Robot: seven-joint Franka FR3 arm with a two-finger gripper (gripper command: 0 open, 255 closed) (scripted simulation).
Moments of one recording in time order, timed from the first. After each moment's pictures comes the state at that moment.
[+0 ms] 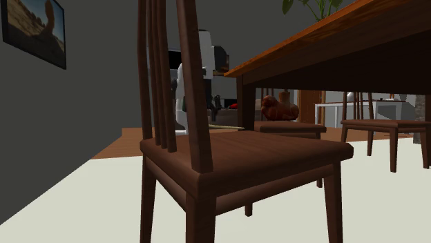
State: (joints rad) arm 0.17 0.05 0.21 -1.48 0.03 1.50 -0.22
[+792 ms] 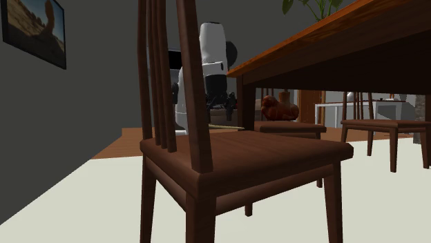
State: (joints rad) arm 0.23 0.28 0.26 -1.18 0.01 1.46 -0.22
